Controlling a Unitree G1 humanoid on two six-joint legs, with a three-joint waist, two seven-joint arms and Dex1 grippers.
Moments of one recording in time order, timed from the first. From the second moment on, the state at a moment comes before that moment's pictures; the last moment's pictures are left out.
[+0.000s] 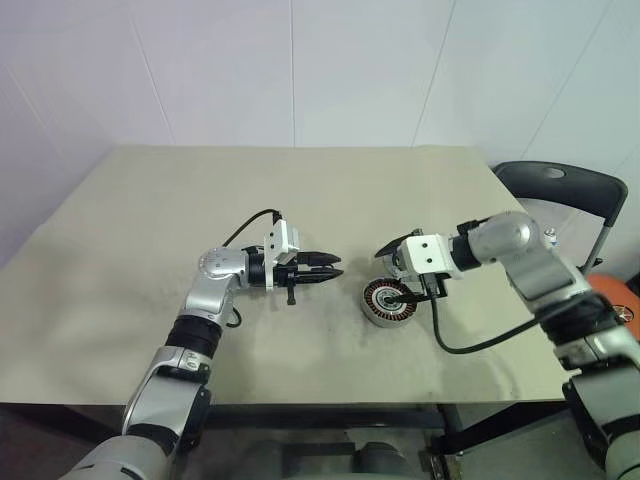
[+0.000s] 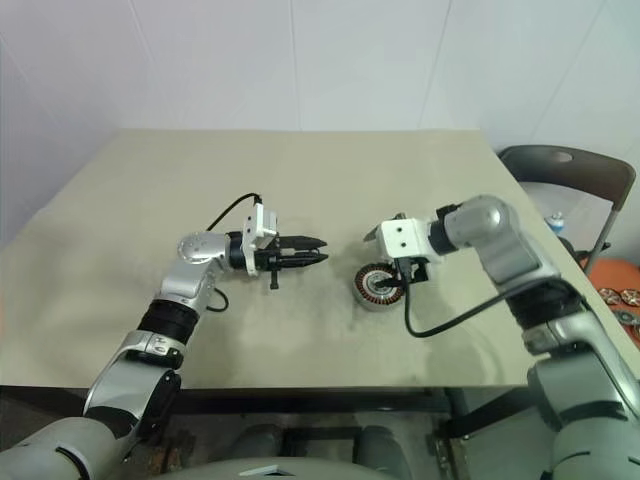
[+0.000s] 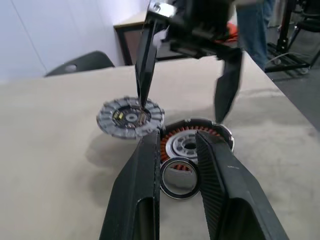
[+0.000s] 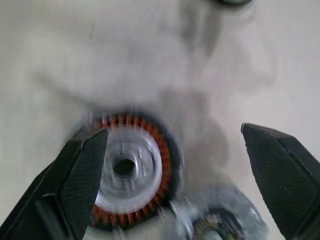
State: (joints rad) left arm -0.63 0.25 -0.08 0.49 -0.21 -0.08 -1.29; right arm -0.81 -0.78 0.40 0.40 -0.04 -0.20 1.38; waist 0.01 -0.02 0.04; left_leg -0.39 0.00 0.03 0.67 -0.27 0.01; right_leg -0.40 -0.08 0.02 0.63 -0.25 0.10
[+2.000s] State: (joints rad) left arm -0.49 0.36 -0.07 0.32 -0.27 -0.02 -1.11; right arm -0.71 -0.75 0.47 0.48 -0.13 -0.48 1.50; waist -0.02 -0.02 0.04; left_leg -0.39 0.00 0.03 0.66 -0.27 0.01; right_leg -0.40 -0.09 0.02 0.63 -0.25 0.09
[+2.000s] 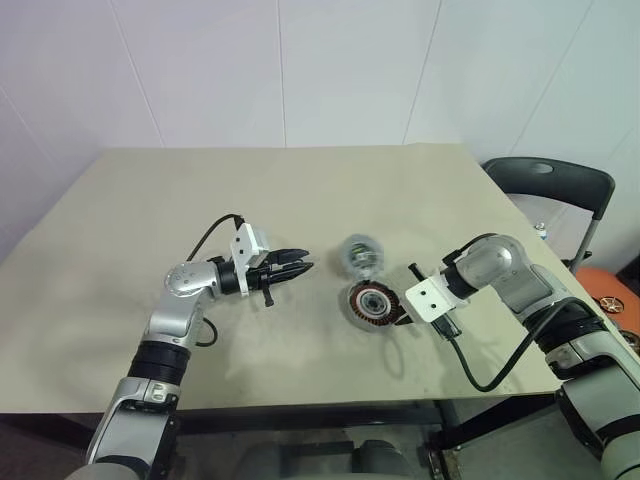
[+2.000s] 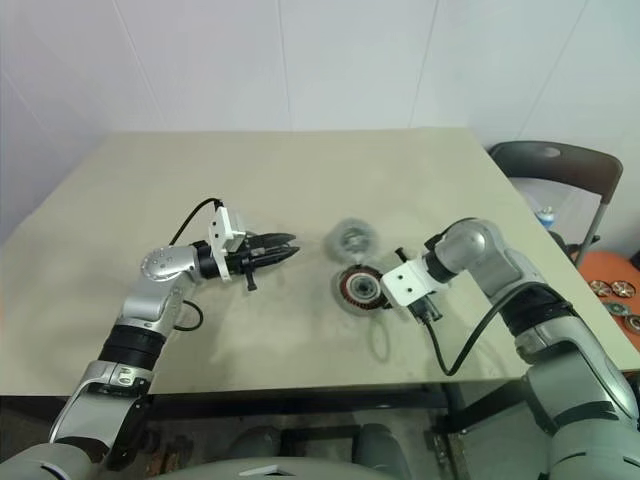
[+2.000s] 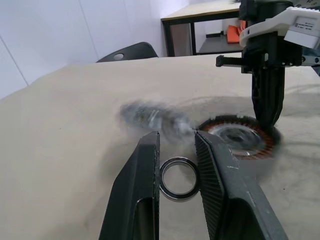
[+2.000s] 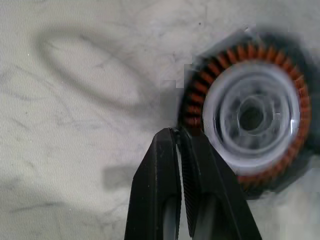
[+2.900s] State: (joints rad) left arm -0.50 0.34 -0.07 0.35 -0.27 -0.03 -1.10; right arm -0.79 -0.70 0.57 0.27 -0.06 -0.27 1.61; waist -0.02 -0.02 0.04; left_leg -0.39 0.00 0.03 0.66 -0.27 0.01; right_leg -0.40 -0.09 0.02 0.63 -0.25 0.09
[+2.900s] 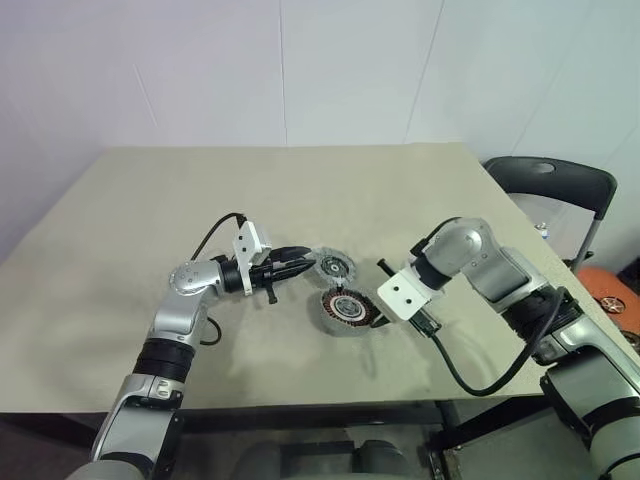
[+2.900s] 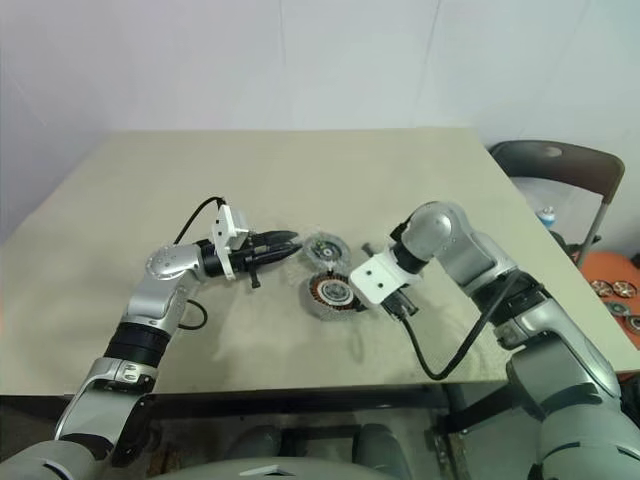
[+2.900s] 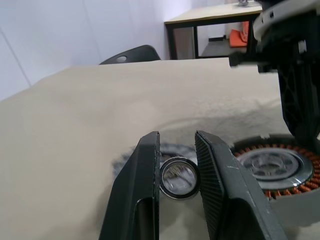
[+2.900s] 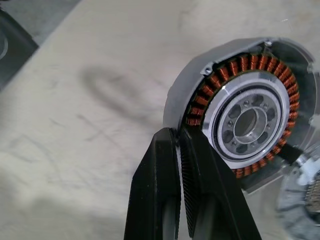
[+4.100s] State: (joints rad) left arm -0.50 0.34 -0.07 0.35 -0.26 -0.04 -1.07; right arm -0.79 -0.53 0.58 0.40 -0.17 -0.38 1.51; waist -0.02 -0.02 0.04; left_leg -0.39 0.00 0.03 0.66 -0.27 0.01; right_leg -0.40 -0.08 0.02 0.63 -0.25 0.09
